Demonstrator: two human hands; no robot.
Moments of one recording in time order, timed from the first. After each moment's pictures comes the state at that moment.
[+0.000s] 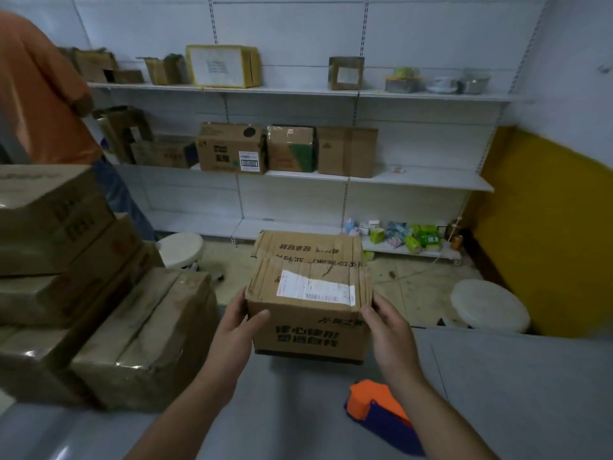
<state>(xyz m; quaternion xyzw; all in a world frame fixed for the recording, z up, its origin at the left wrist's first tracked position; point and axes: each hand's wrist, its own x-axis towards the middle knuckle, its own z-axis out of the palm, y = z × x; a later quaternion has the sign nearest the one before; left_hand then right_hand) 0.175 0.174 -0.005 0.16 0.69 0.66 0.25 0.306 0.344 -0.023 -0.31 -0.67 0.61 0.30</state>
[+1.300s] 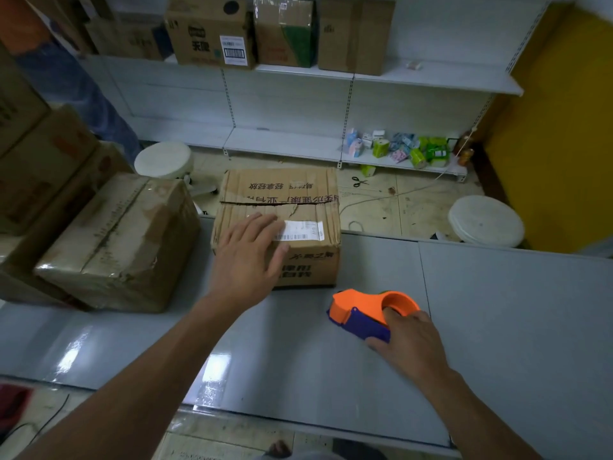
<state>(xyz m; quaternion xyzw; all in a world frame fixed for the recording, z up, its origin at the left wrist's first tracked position) 0.170 0.213 -0.081 0.44 0.88 0.18 -0.04 0.406 0.374 -0.141 -0.32 -0.94 0.06 -0.09</state>
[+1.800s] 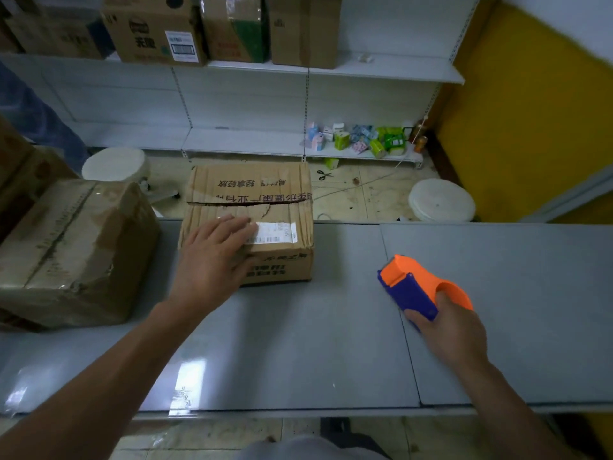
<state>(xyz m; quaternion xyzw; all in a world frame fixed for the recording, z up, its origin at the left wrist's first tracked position) 0.173 0.205 -0.079 0.53 0.83 0.14 -0.05 0.495 0.410 -0.137 -0.54 -0.83 0.14 0.06</state>
